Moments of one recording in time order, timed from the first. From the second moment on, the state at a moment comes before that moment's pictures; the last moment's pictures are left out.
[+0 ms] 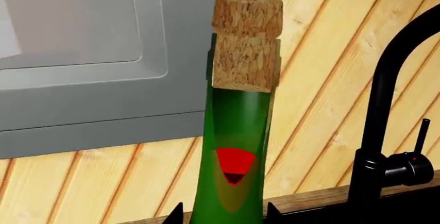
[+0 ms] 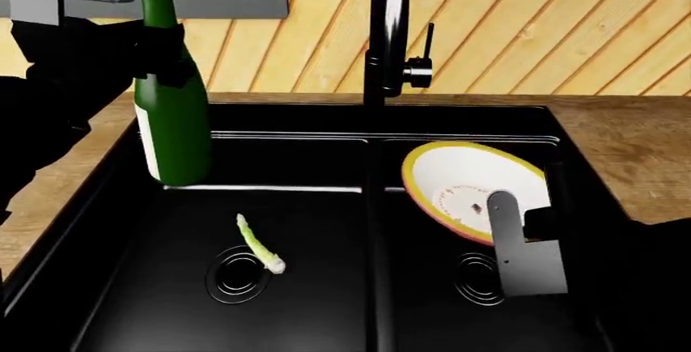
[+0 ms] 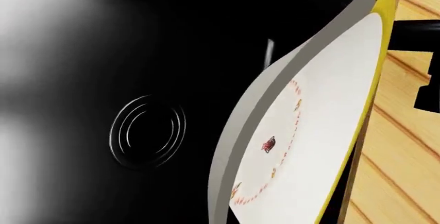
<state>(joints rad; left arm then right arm) -1.13 -0.59 0.23 -0.06 -0.76 -0.91 -0.02 0.92 1.10 -0.94 -0.51 -0.29 0.62 -0.98</state>
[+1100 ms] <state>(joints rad) -1.09 -0.38 -0.04 0.00 -0.30 -1.11 0.29 0.67 0.73 -0.50 -0.16 -0.71 0.29 -1.40</state>
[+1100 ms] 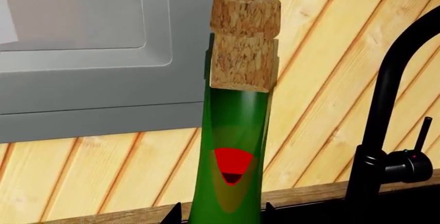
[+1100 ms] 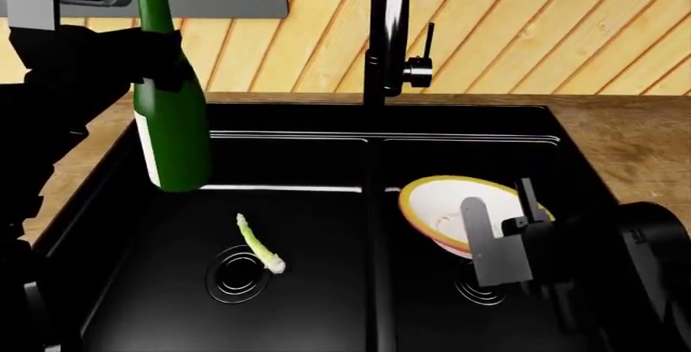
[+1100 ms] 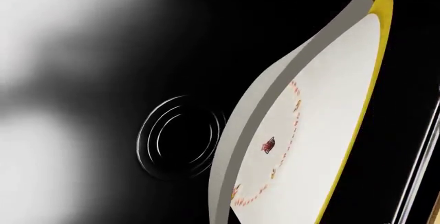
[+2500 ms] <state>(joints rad) -1.08 -0.40 -0.05 0.01 -0.33 -1.11 0.28 0.74 0.75 -0.58 -0.14 -0.69 0.30 -1.50</state>
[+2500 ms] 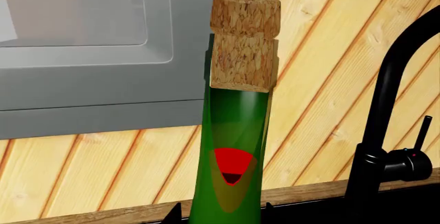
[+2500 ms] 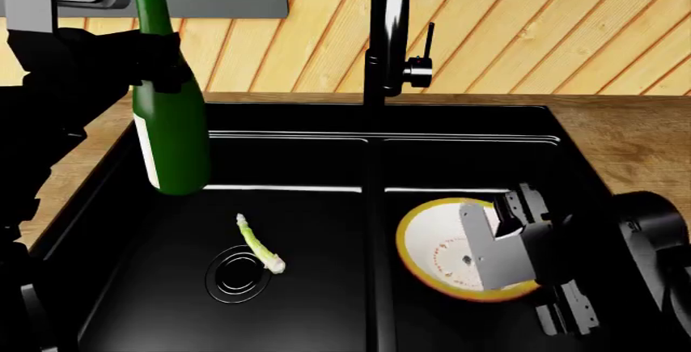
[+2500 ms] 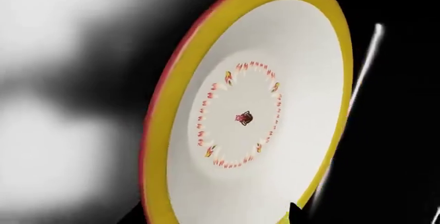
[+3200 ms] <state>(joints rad) -1.06 -0.40 -0.02 -0.04 -0.30 -1.04 0.27 1.03 0.70 -0.52 -0.20 -0.54 0.54 -1.48</state>
